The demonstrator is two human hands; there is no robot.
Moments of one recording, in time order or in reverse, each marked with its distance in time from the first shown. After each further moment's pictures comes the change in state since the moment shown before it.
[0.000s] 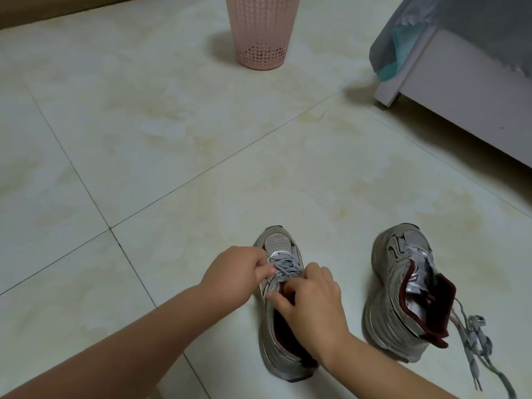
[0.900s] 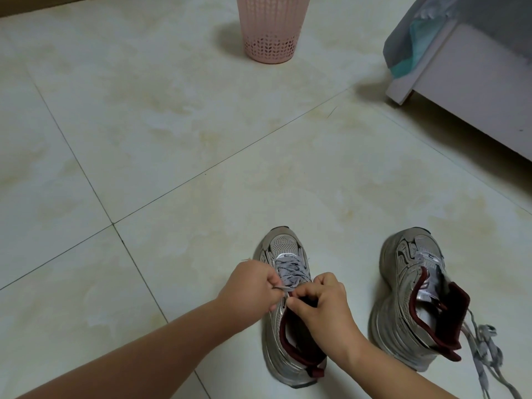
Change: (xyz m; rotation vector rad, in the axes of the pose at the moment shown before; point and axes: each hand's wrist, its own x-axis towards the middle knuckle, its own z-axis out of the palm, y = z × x) left_hand -0.005 -0.003 0.028 -0.406 -0.092 -0.127; right_hand 0.003 0.019 0.010 0.595 -0.064 0.117
